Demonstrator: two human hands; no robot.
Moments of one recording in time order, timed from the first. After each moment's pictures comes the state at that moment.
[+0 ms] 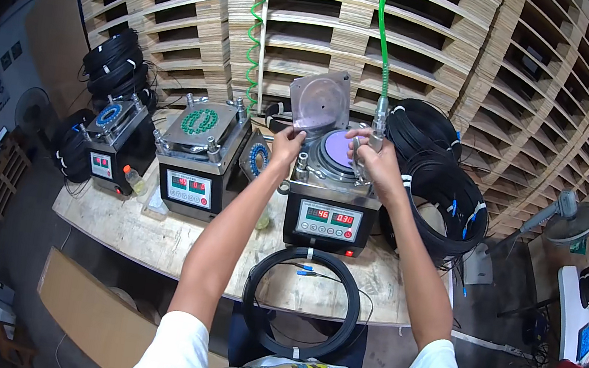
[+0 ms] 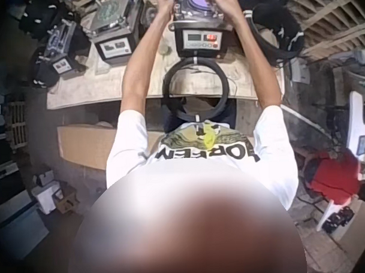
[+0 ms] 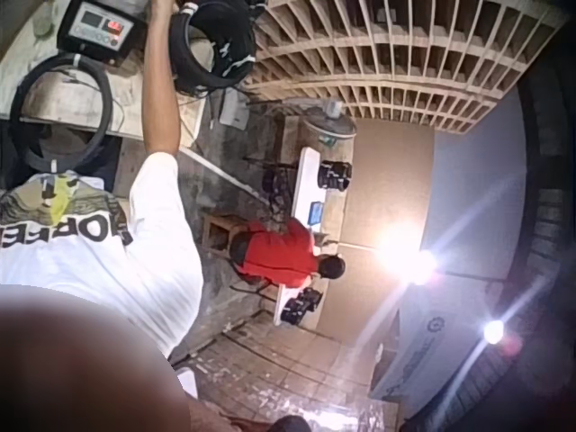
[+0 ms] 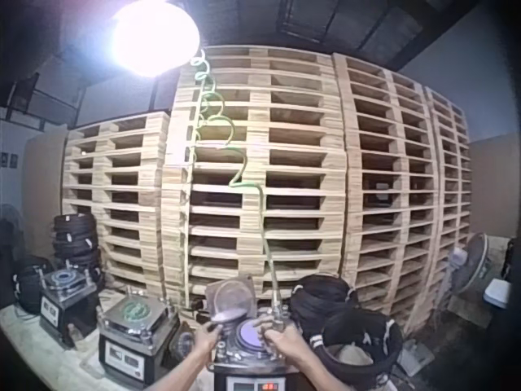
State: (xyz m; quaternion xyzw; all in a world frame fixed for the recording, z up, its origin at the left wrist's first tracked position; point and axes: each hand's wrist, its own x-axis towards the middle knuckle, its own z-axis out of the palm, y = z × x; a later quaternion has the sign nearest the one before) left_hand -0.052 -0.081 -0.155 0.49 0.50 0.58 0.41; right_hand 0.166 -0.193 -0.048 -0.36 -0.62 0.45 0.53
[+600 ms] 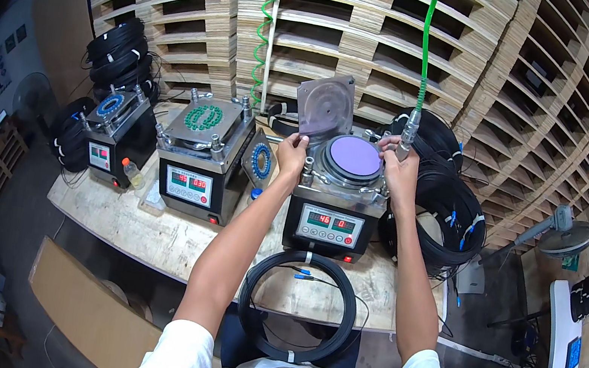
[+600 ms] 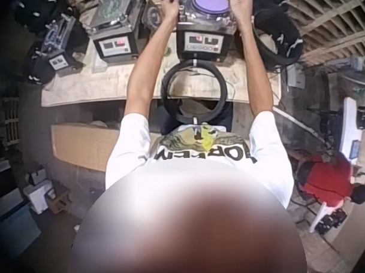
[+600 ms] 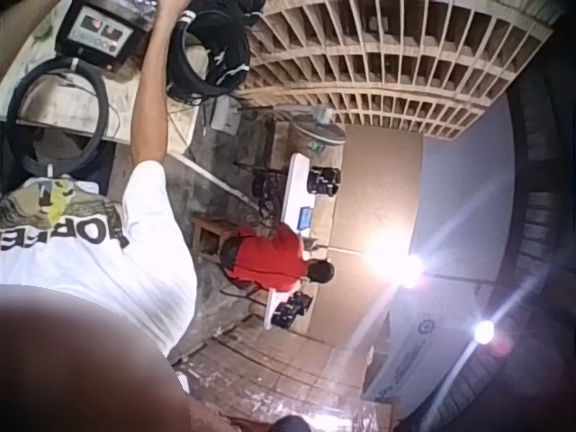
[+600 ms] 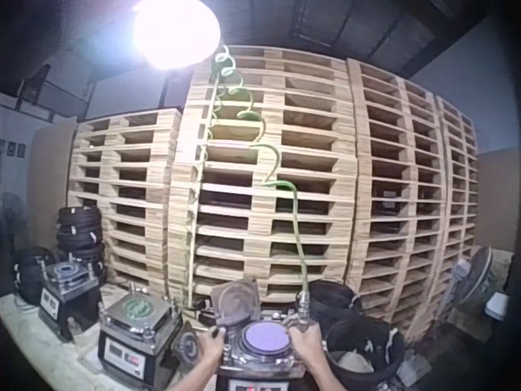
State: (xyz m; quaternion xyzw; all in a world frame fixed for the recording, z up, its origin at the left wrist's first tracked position) left_hand -0.038 -0.092 -0.167 0.44 0.52 0.65 0.35; right_hand 0.179 -0.186 -0.054 -0.40 -0.62 0.27 0.62
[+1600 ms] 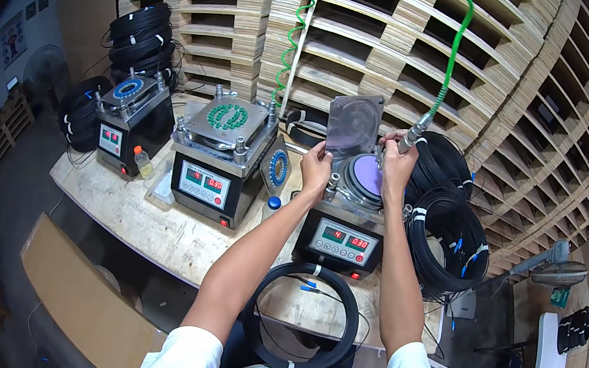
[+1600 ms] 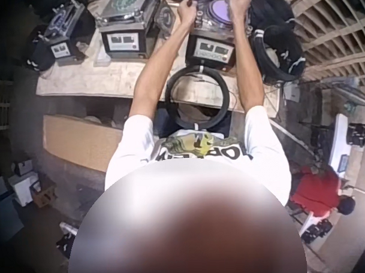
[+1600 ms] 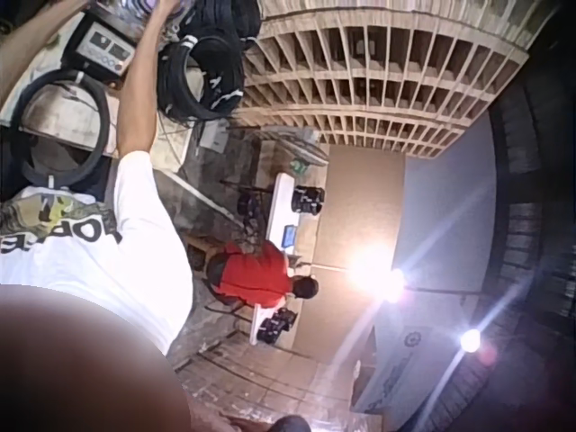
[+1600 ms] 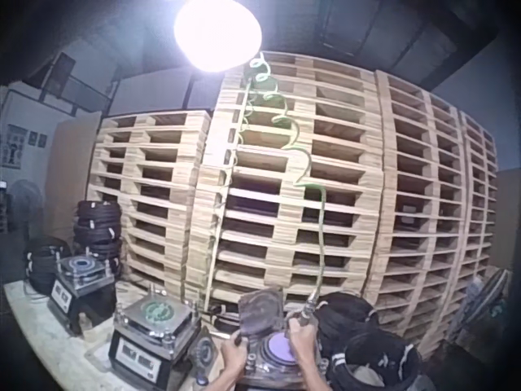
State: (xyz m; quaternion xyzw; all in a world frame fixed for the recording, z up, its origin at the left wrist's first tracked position) left_hand -0.022 -0.109 -0.150 0.41 0.44 0.70 0.37; right_hand 0.123 -0.115 -0.059 -0.35 -0.61 0.18 0.69
